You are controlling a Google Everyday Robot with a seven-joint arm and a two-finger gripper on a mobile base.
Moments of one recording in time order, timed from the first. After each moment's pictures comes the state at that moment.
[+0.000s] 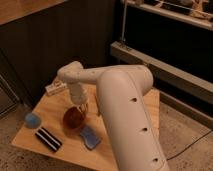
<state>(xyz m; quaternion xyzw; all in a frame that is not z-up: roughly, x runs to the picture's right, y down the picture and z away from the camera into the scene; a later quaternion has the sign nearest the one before) -0.144 0.135 0.825 -0.38 0.28 0.39 0.79</state>
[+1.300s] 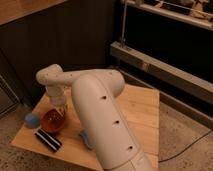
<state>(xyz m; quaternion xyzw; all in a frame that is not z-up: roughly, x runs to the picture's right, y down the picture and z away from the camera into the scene) -0.267 0.137 0.851 -0.42 0.22 0.34 0.81</state>
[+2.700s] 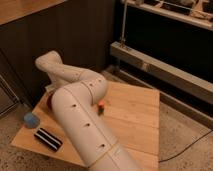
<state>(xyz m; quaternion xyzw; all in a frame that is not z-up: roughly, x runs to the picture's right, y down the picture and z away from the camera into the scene) -0.225 0.030 0.921 -0.31 0.28 0.40 0.81</state>
